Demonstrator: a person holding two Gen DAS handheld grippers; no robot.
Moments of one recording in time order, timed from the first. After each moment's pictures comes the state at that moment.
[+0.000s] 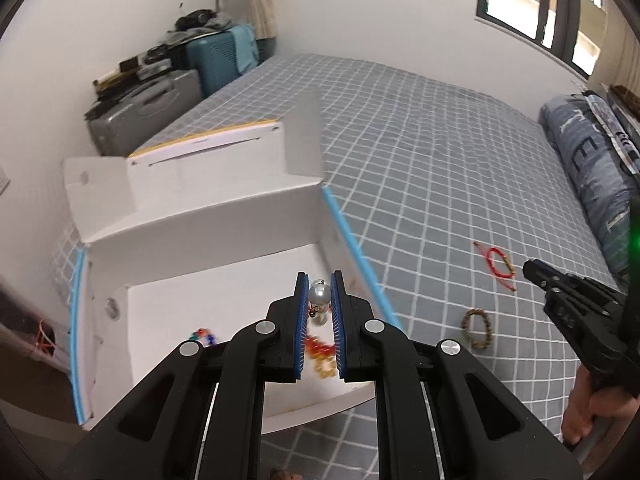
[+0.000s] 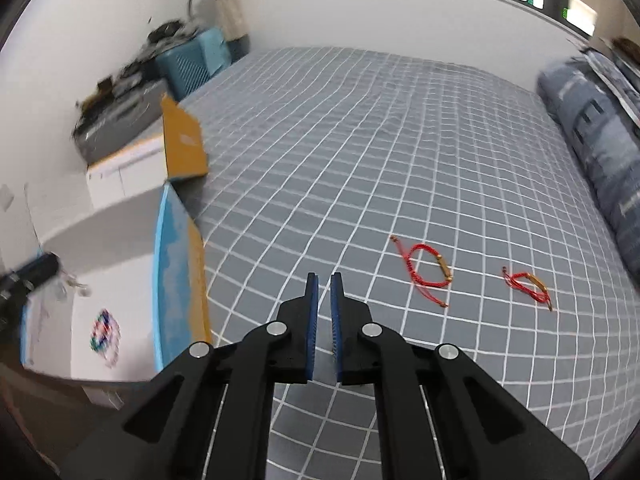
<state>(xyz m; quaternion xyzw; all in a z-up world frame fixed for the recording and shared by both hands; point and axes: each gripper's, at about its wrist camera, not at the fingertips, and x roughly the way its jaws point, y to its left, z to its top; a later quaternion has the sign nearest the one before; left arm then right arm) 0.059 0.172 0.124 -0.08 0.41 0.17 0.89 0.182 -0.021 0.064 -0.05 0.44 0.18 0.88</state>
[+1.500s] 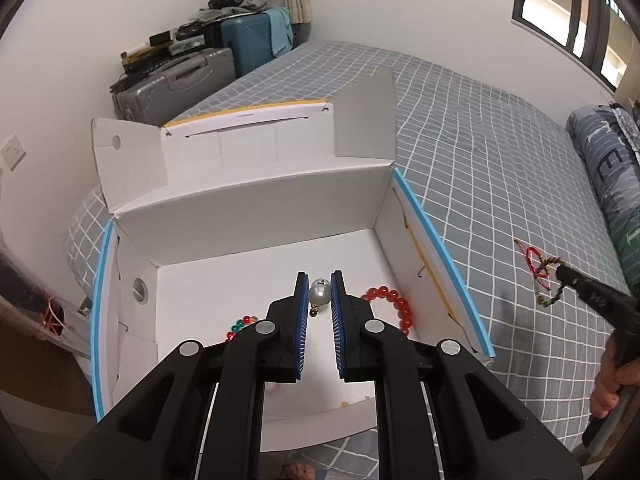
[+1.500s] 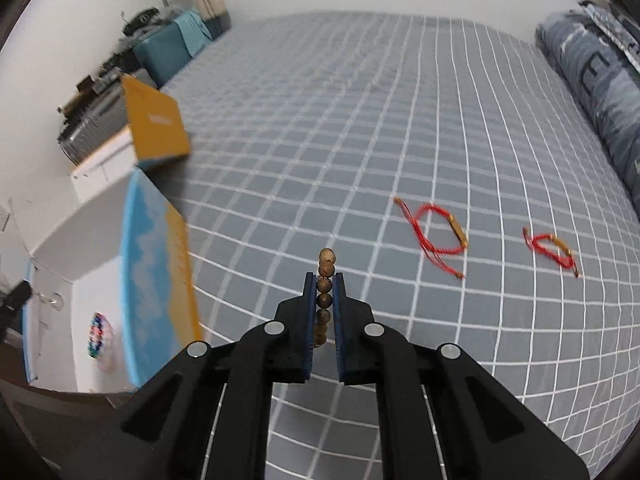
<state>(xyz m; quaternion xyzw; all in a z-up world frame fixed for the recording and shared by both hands) 0.038 0.229 0.103 -0.10 0.42 0.21 0.88 0.192 -0.018 0.056 -0.01 0.47 0.19 0.86</state>
